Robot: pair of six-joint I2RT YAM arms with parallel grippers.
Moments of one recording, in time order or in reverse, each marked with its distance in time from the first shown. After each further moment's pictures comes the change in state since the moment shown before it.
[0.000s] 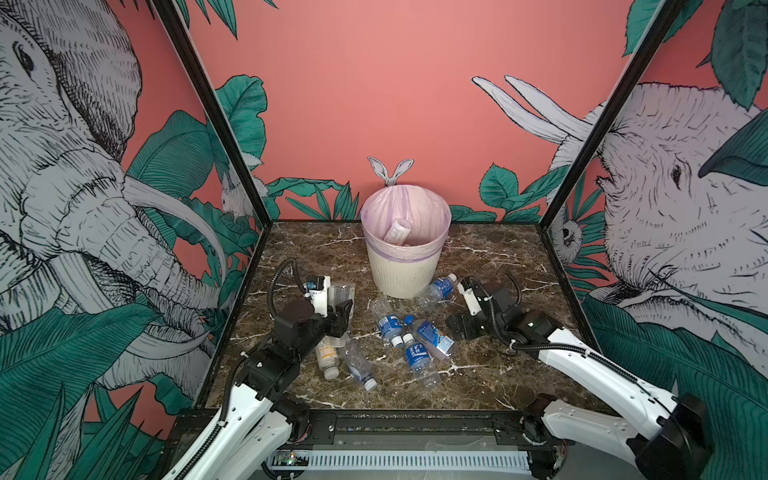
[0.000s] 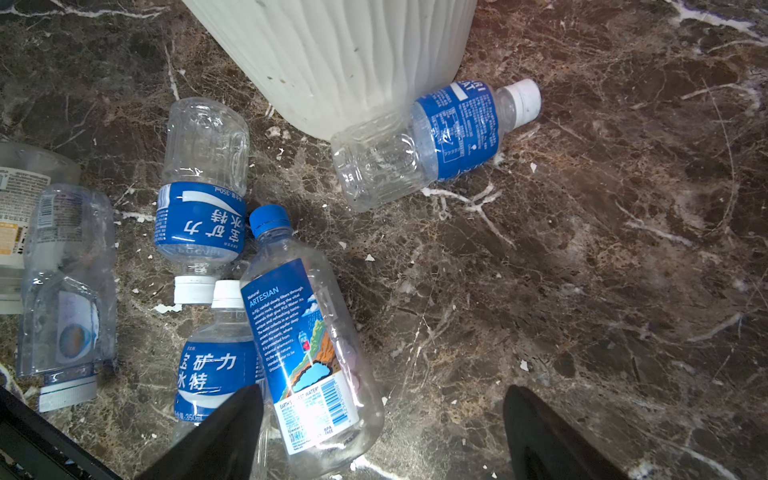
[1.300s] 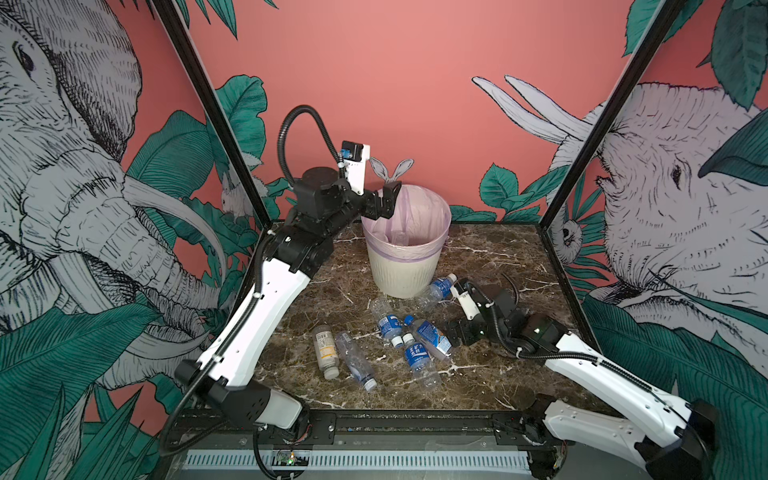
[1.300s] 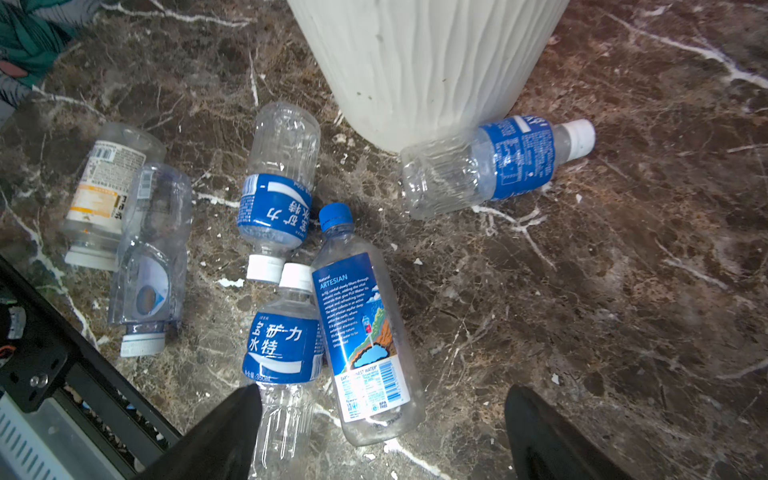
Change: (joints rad) left arm 0.000 0.789 1.081 0.050 0.103 0.211; right arm 0.115 -0.030 0.049 -0.052 -0.019 -0.019
